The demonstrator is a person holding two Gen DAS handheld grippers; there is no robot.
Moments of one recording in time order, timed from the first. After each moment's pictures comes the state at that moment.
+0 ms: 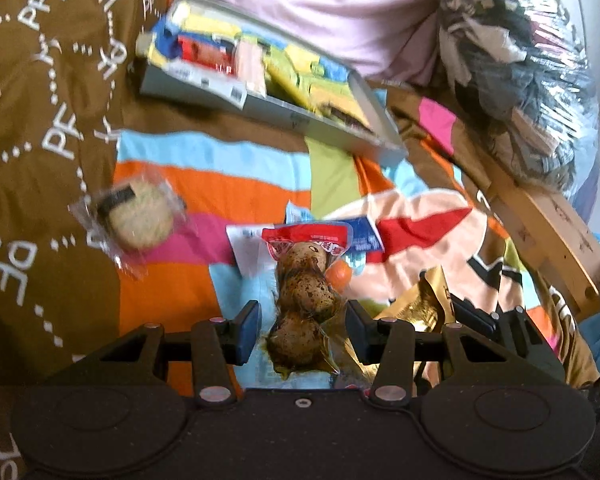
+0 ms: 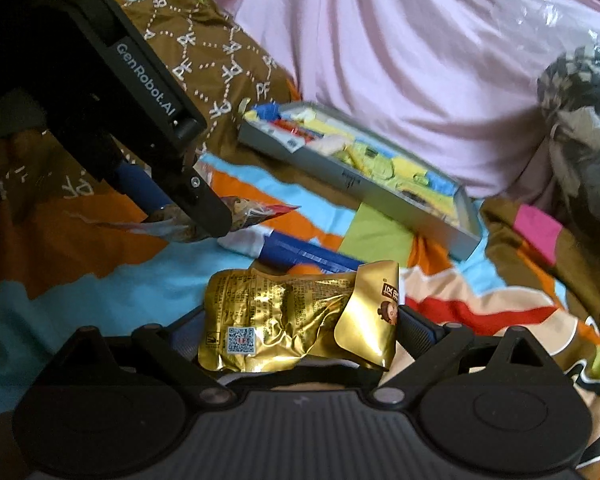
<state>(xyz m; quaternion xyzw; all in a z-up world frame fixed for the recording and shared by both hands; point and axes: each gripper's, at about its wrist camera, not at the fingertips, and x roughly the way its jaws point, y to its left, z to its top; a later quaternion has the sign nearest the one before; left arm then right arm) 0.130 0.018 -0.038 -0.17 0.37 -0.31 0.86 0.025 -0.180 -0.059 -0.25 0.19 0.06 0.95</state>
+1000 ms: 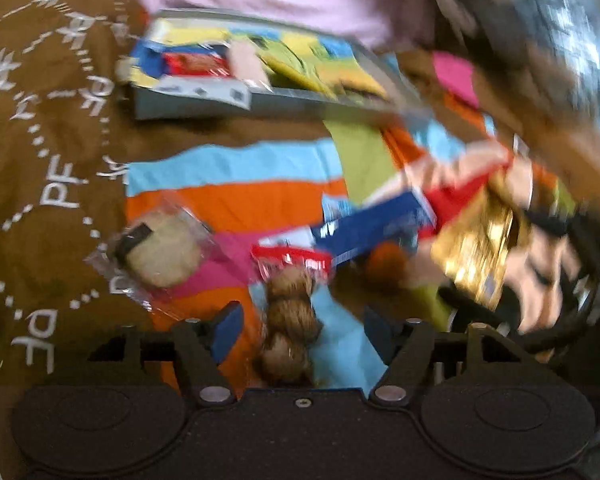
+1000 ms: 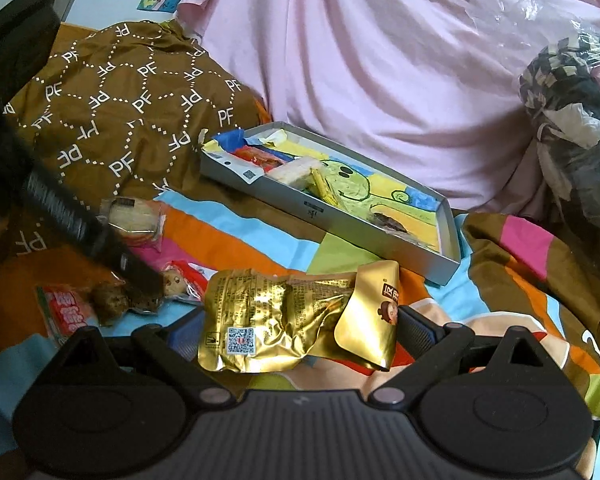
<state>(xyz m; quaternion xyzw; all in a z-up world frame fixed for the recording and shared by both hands) 0.150 -0.011 -0.042 -0.02 0.38 -0.29 0.88 0.053 -0.205 -0.031 -0.22 0.18 0.05 0.96</state>
